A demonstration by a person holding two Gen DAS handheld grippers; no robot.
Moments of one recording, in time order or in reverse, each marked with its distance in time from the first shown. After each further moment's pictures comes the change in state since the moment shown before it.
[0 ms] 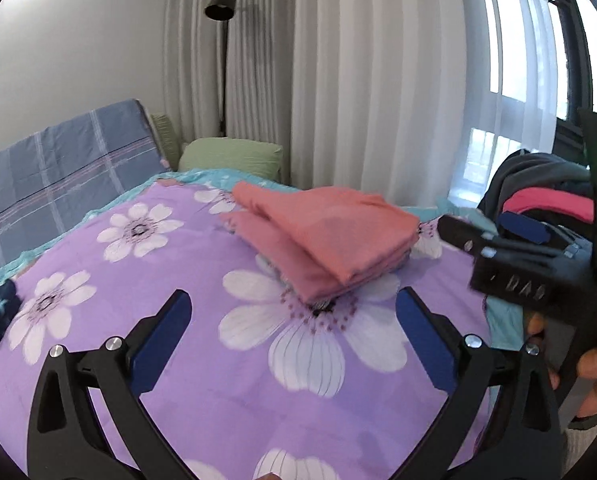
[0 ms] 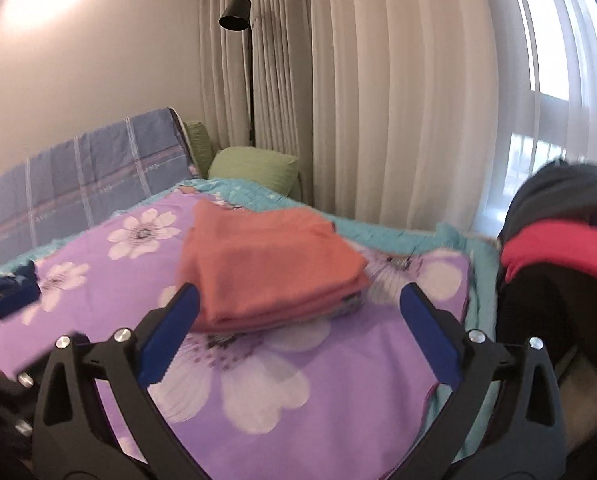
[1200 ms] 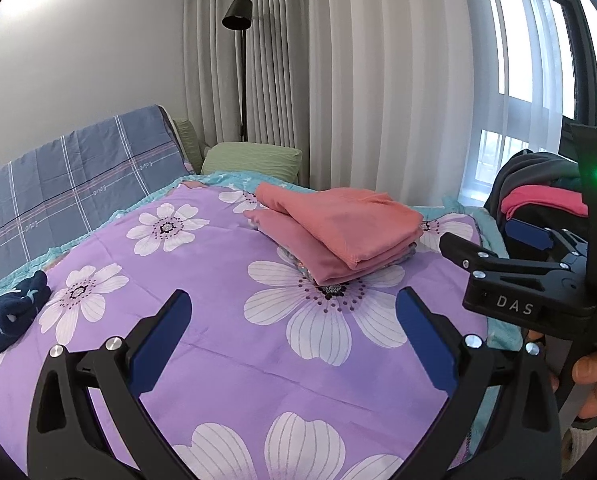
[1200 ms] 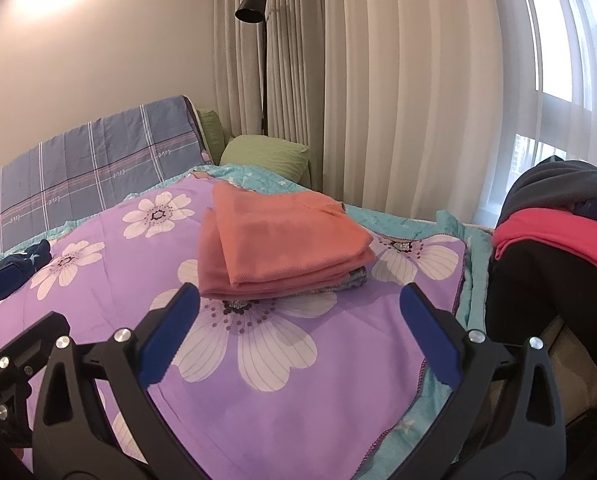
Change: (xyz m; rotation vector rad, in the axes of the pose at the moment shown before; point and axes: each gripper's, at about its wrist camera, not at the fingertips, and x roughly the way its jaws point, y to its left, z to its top) left arm -0.047 -0.007 -0.007 -0.001 -0.013 0.067; right arm -0.028 0.011 -0.012 -0.060 0.019 -0.002
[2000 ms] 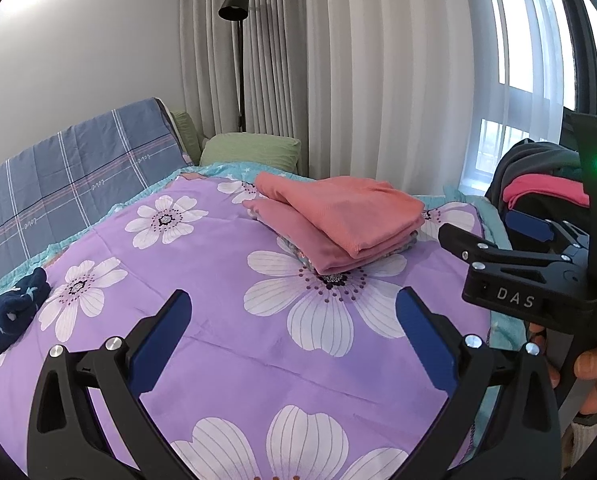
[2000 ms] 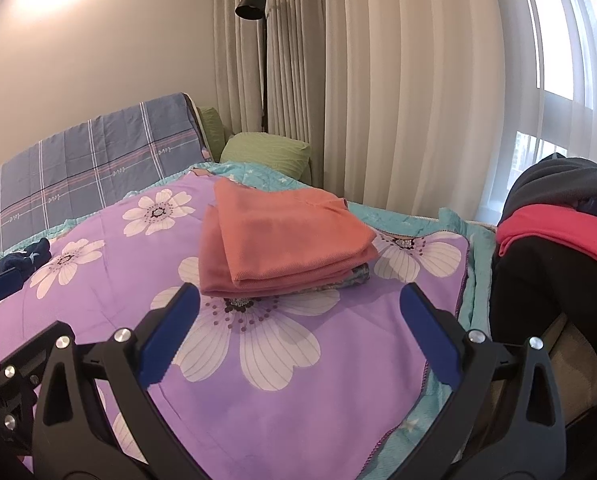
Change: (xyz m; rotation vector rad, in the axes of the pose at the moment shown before) left arm 0.006 0.000 -0.001 0.012 0.041 -0.002; right arm 0.007 0.001 -0.002 0.002 0.015 -0.001
